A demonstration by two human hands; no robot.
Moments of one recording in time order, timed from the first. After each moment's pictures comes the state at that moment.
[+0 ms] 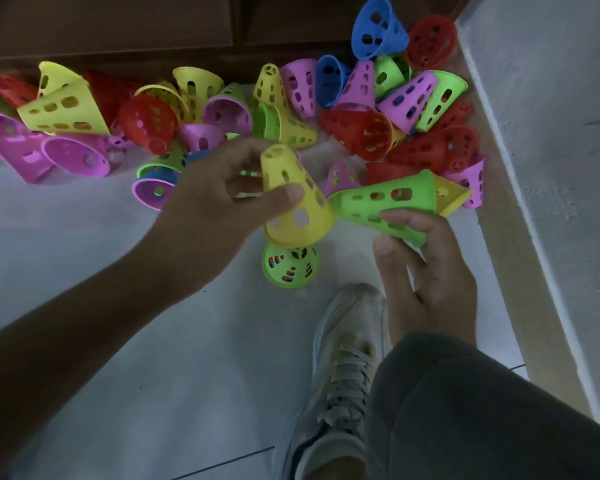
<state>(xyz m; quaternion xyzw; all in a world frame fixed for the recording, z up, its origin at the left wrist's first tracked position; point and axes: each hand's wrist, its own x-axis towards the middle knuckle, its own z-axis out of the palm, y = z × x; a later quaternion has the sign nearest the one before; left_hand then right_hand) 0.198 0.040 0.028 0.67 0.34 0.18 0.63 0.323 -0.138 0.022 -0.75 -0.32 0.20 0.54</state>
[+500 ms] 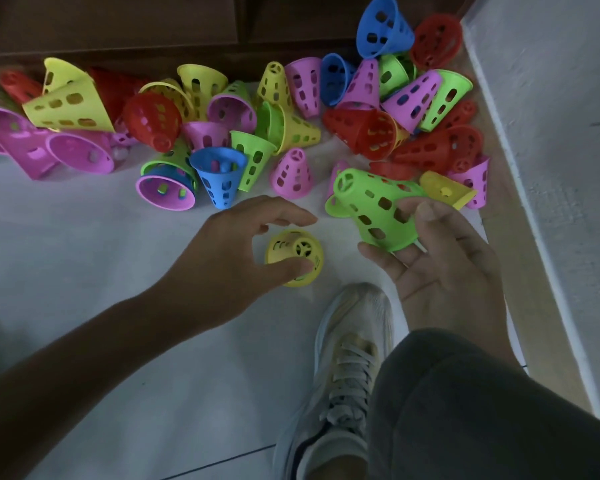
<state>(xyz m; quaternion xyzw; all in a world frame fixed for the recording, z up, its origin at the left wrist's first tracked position) 0.177 0.017 0.002 0.80 0.30 0.09 0.52 0.333 -0.122 0.041 -0.58 -0.05 0.39 0.72</state>
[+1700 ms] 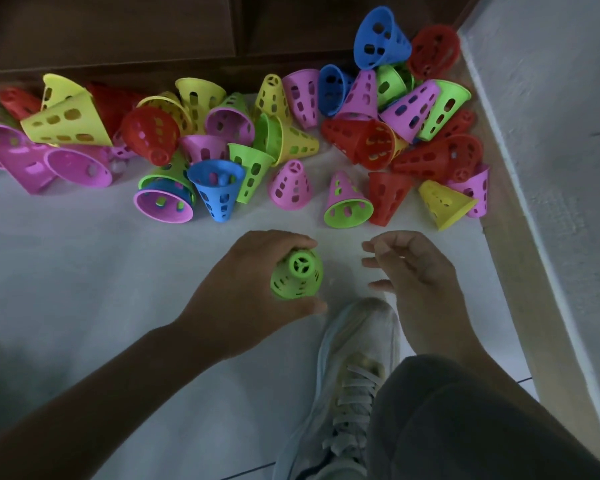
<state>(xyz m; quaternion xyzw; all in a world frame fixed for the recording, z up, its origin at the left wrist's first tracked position) 0.181 0.002 -0.028 0.84 0.28 0.06 0.45 0.354 -0.132 -0.009 -0.77 -0.17 0.35 0.50</state>
